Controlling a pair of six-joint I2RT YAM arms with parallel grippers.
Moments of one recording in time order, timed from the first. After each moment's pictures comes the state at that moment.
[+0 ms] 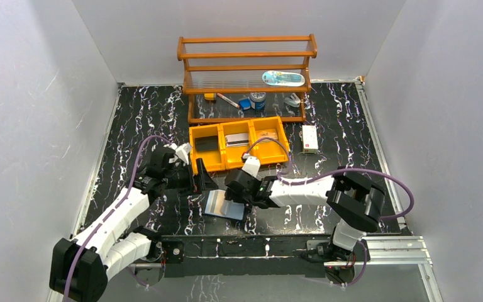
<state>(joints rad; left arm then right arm) -0.36 0.95 0.58 -0.47 0.53 -0.60 1.18 1.67 0.91 -0.15 0.34 1.13</state>
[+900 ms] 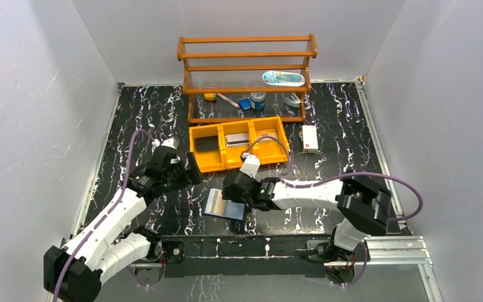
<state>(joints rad) -0.47 0.92 0.67 -0.63 0.01 -0.67 1.22 1.57 0.89 -0.19 0.42 1.15</state>
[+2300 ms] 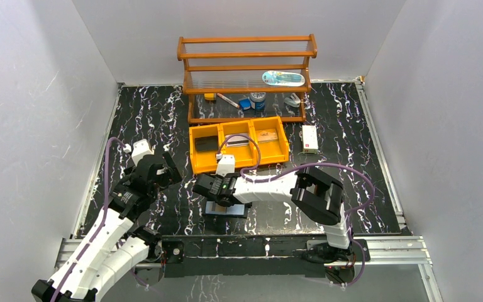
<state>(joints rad) -0.47 0.68 0.70 -0.80 -0.48 -0.66 1.29 1.97 1.36 -0.57 0.56 1.15</state>
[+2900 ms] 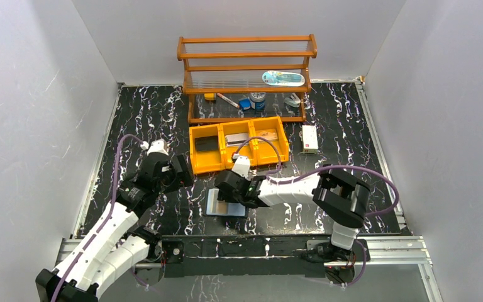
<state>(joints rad) -0.47 0.74 0.67 -0.71 -0.23 -0.61 1.22 1.78 1.02 -0.18 0.40 1.10</state>
